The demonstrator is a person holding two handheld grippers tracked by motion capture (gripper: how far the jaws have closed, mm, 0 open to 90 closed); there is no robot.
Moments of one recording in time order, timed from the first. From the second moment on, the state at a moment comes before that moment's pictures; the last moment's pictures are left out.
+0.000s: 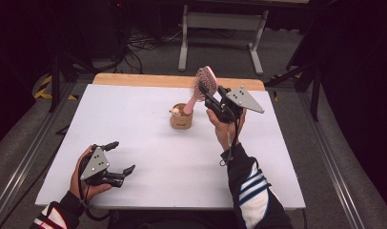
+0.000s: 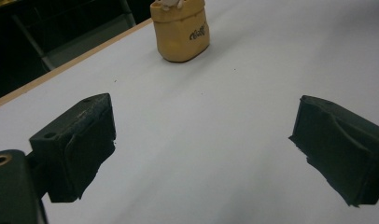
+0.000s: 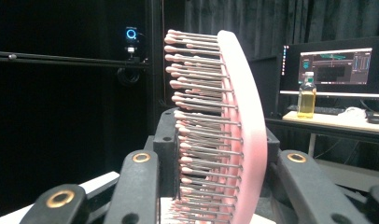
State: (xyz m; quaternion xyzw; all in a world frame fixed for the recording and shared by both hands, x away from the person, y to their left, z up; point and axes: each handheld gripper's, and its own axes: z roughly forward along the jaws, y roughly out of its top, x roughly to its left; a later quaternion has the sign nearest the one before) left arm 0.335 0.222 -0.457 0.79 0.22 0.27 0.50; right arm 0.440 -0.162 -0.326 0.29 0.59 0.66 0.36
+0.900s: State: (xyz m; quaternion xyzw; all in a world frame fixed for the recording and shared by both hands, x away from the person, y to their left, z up) left arm 0.335 0.222 -0.458 0.79 0.22 0.27 0.50; right arm 0.467 -0.158 -0.352 0.34 0.59 0.65 0.34
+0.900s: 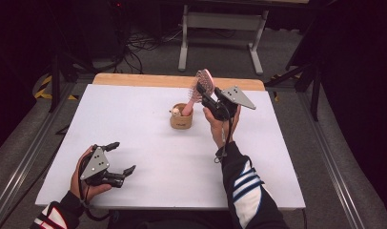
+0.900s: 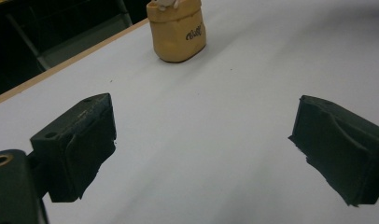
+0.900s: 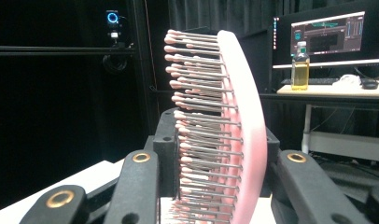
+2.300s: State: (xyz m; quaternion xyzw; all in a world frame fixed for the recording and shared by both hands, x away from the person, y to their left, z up) left arm 0.335 0.221 -0.458 0.80 0.22 0.26 0.50; right arm 0.477 -0.140 -0.388 0.37 0.59 0.65 0.29
